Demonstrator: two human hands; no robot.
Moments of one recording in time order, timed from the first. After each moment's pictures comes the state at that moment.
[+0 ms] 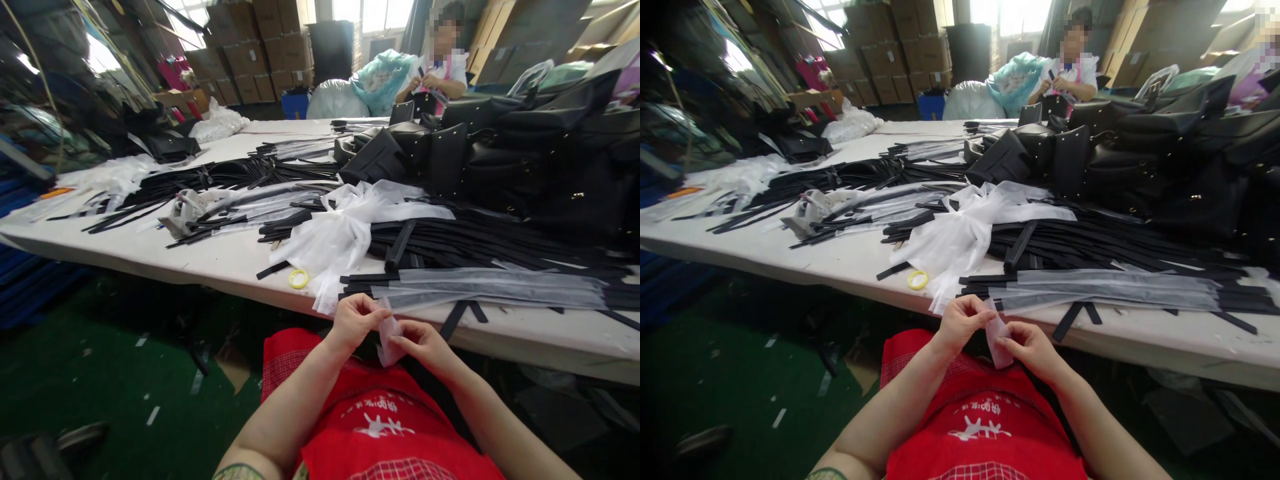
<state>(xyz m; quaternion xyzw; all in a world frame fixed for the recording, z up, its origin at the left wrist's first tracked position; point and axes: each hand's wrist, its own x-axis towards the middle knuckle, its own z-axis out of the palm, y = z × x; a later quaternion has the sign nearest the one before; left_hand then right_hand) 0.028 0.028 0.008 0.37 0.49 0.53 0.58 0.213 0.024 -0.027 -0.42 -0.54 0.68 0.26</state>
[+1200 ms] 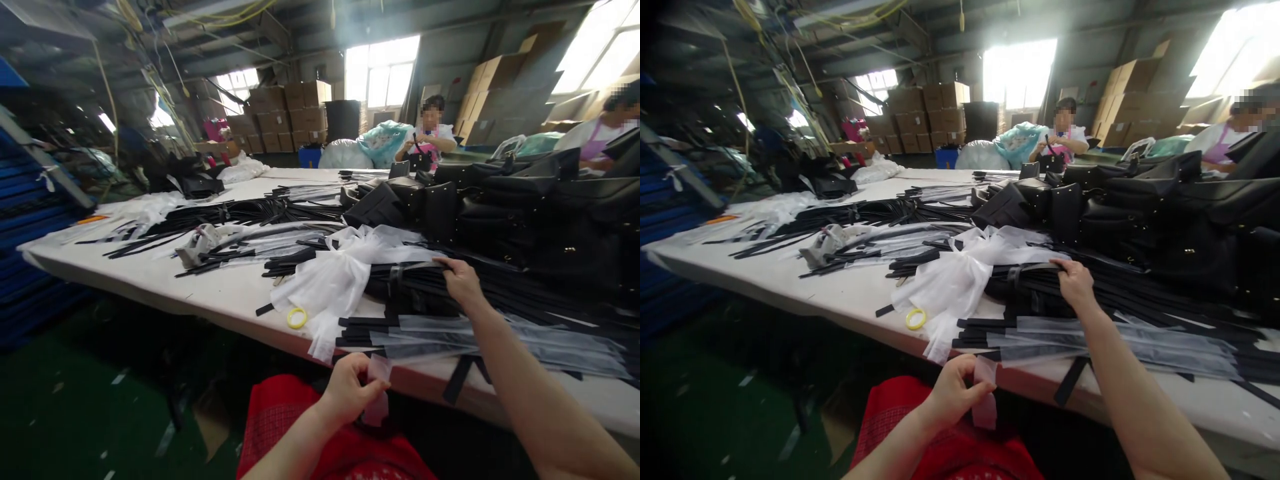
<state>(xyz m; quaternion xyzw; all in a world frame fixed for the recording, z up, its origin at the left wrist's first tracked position) 0.022 0.012 -0.010 0.60 0.56 0.41 0.40 0.285 0.258 0.019 -0.63 -0.70 0.12 0.30</state>
